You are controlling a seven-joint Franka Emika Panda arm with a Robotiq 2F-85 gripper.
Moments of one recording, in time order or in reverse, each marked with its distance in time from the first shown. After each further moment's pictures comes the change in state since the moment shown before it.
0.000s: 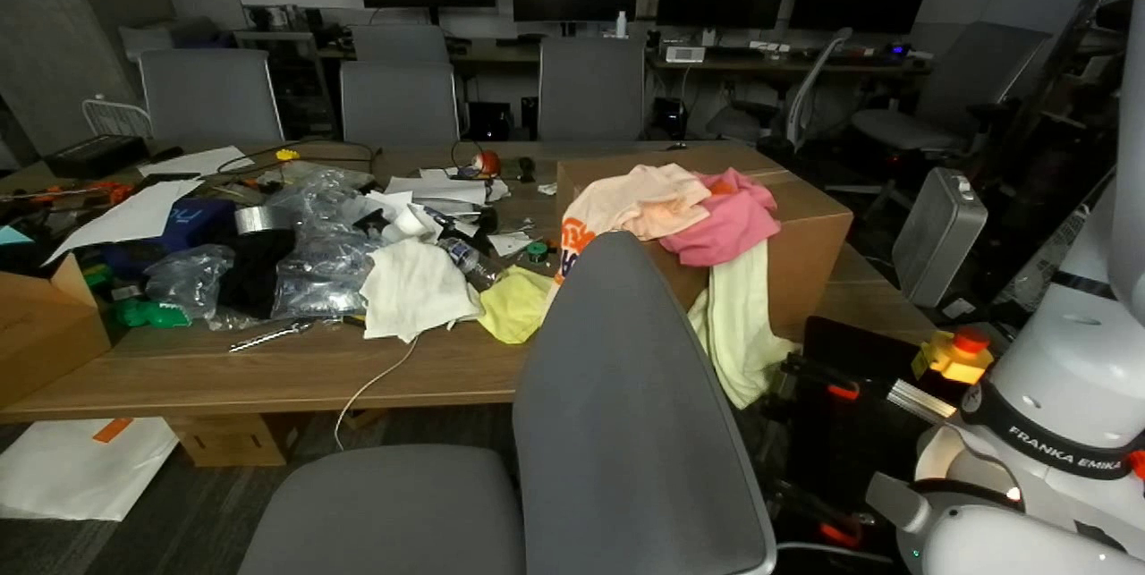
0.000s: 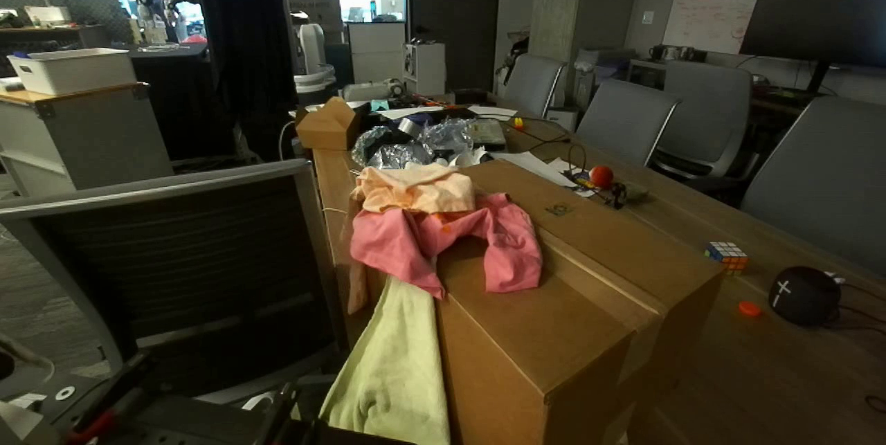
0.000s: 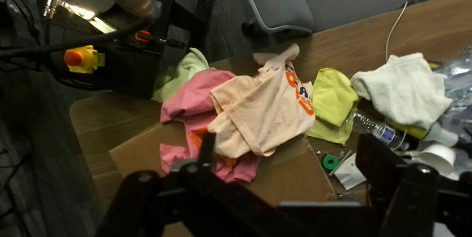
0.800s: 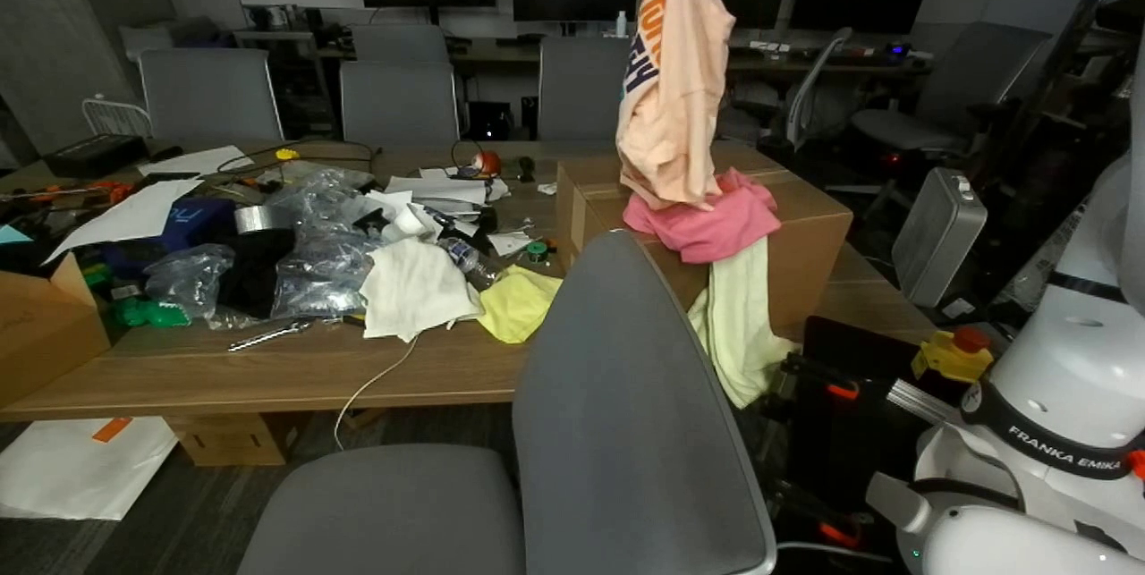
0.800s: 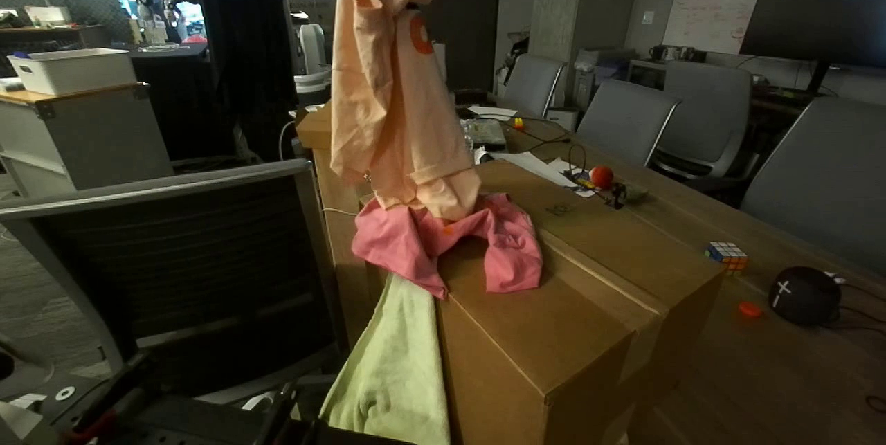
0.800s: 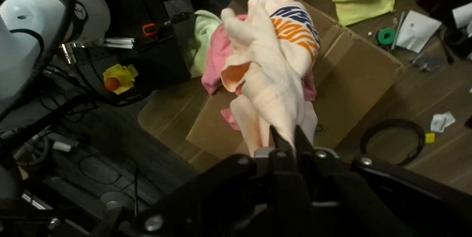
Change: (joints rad) arm 0.096 -0.033 -0.065 0.000 -0.242 0.006 0.453
